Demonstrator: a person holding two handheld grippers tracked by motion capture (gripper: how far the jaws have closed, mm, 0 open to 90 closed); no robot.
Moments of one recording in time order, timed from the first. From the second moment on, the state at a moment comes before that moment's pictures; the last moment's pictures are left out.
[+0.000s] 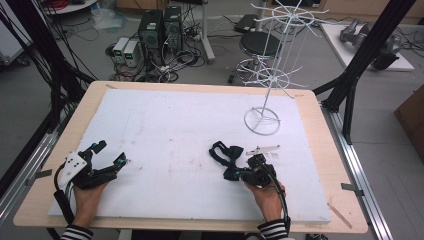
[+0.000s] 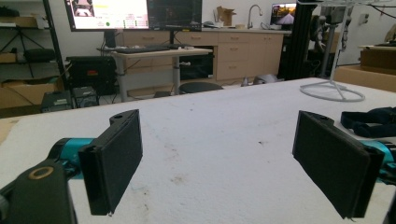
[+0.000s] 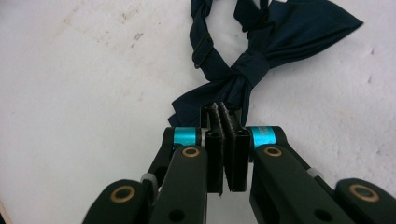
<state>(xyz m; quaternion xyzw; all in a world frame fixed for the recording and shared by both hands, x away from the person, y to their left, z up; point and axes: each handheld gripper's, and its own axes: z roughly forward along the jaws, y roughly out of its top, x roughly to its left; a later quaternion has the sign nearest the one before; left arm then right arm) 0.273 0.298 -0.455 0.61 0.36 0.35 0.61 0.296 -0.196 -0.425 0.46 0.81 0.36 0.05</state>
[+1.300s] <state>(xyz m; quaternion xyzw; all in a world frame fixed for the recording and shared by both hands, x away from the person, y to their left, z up) 0.273 0.298 -0.455 0.61 0.36 0.35 0.61 0.269 -0.228 -0.354 0.41 0.71 0.51 0.26</state>
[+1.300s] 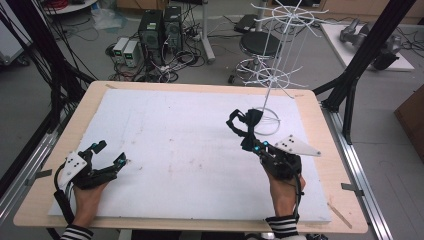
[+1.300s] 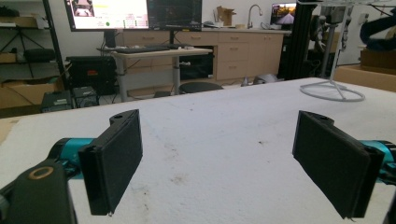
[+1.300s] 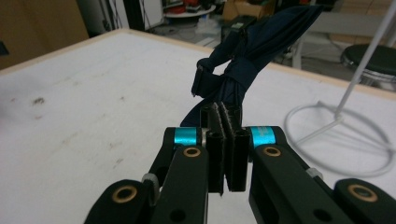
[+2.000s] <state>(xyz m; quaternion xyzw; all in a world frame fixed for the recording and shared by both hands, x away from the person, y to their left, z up) 0.273 0.298 -0.455 0.61 0.36 0.35 0.61 0.265 -0.251 -0.312 0.41 0.67 0.53 0.32</state>
